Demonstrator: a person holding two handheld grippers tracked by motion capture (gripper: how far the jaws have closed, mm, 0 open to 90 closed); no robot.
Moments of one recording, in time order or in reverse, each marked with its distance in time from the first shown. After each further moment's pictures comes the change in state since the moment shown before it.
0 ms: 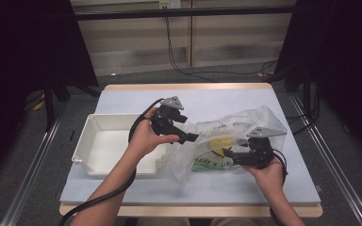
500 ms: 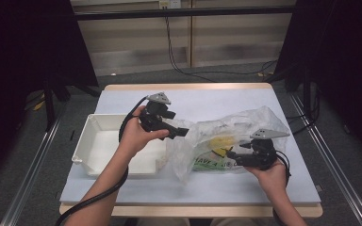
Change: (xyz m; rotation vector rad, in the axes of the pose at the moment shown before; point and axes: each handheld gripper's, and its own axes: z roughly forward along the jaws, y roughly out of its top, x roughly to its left) left arm 0.014 -0.010 -0.023 -0.054 0.064 -0.097; right arm -0.006 -0.006 -0.004 0.009 -0.001 0.010
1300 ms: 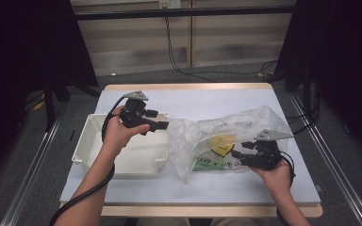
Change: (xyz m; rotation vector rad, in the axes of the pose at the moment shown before) left arm 0.042 -0.027 -0.034 -0.034 0.072 -0.096; right arm -0.010 -0.007 -0.006 -0.001 -0.023 -0.033
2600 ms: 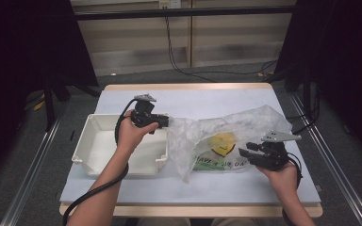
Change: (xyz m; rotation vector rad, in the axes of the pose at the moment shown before) left arm 0.018 -0.015 0.037 0.018 0.003 -0.090; right arm -0.014 -0.008 -0.010 0.002 -0.031 -0.006
